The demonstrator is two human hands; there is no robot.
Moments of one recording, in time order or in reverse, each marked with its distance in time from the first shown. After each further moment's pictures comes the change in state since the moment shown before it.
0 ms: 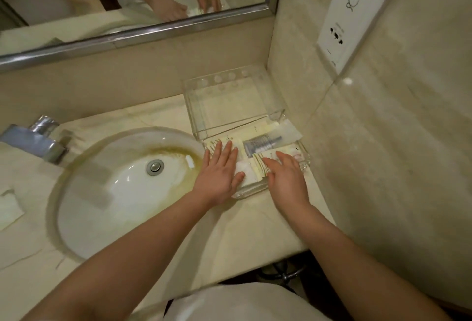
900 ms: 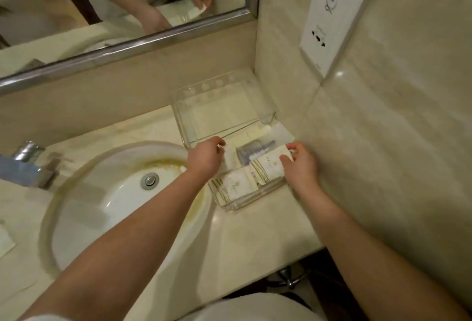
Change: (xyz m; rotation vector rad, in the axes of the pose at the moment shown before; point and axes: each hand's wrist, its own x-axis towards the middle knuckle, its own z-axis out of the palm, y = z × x) left_hand 0.062 -0.012 -0.050 -0.357 0.101 -0.312; right_hand 0.043 0.024 -0.024 0.524 0.120 0.431
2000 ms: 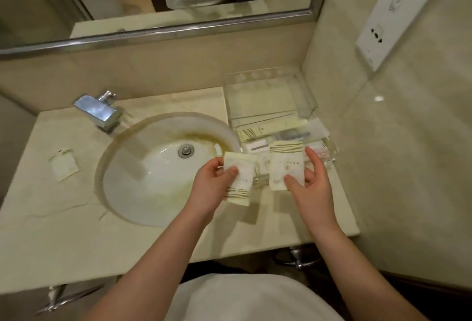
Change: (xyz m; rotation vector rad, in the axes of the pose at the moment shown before) left_hand -0.199 -0.008 -0.042 -1.222 0.091 -0.319; right_hand -0.164 -0.037 -0.021 0.525 -0.276 -0.148
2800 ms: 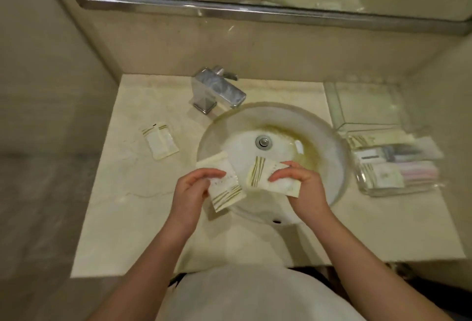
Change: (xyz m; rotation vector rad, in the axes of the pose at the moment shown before) left_hand 0.007 -0.021 -0.342 -0.172 0.139 0.072; right_hand -0.031 0.032 0.304 -0.324 -0.401 -0.236
